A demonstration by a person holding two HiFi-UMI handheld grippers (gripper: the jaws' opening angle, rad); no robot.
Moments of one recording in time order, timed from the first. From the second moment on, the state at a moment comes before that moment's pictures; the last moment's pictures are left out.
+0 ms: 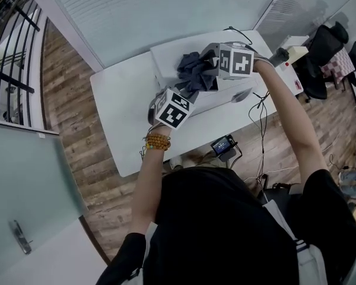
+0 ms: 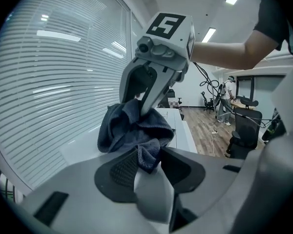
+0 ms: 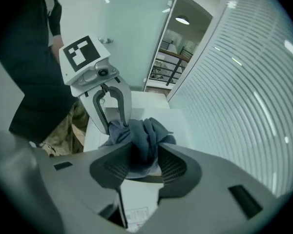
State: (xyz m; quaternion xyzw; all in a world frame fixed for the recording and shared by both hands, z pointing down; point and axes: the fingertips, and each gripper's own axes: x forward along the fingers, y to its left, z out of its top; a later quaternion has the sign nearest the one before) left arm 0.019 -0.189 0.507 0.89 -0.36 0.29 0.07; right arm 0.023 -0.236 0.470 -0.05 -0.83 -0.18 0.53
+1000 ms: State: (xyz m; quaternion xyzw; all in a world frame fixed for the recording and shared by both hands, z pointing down) left arm 0.019 -0.190 0.506 0.88 -0.37 0.30 0.06; right arm 0.017 -0.319 0.517 0.07 -0.73 -0.27 0.62
